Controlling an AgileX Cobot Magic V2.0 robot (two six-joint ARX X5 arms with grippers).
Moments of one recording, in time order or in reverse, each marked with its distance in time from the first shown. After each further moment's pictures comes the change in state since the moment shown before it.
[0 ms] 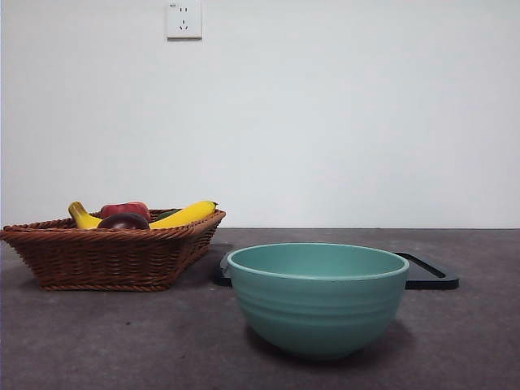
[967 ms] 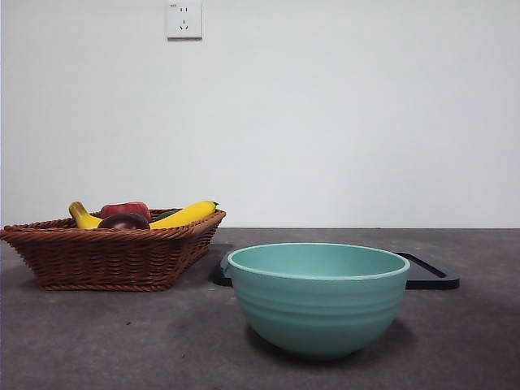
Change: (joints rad) left arm 0.000 0.000 0.000 0.000 0.000 -0.001; right arm -0.176 -0.543 -0.855 0.666 0.149 -0.097
